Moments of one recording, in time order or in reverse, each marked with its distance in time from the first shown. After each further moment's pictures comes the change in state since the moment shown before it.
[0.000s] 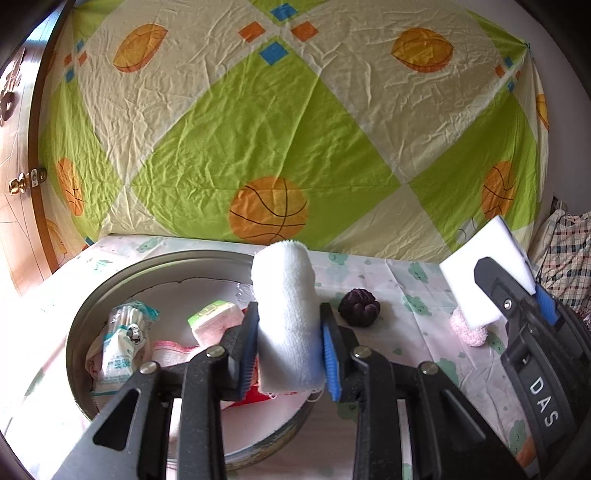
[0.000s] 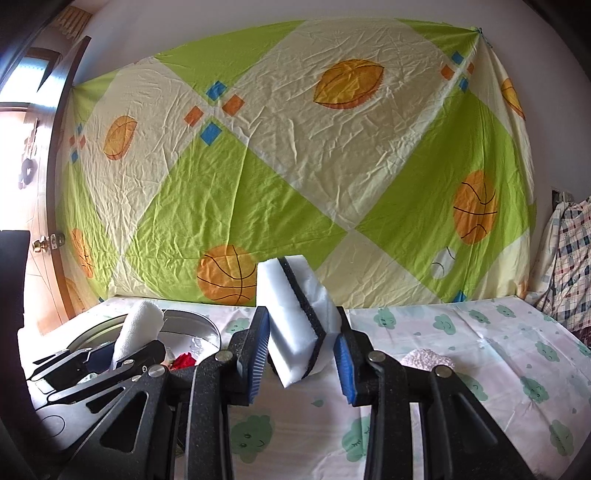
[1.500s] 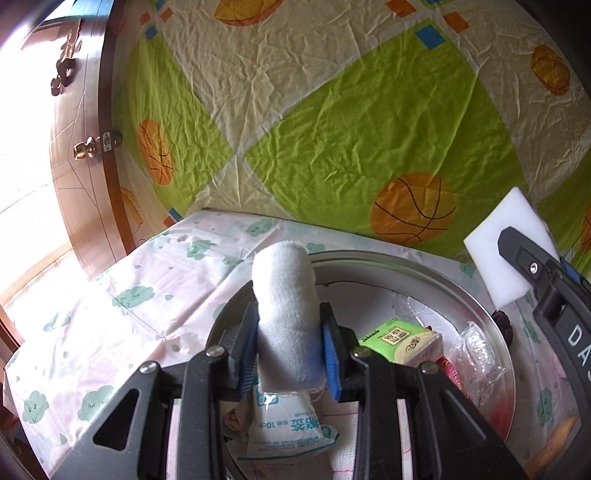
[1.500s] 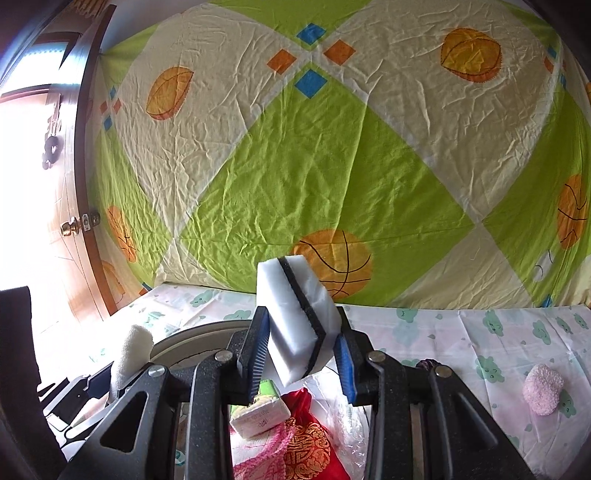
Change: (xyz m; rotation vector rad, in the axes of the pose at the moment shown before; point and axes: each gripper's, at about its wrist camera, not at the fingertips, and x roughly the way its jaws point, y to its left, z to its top) left arm 0.039 0.129 0.018 -0.116 0.086 0.288; right arm 0.094 0.131 0.024 -0.033 0.145 0.170
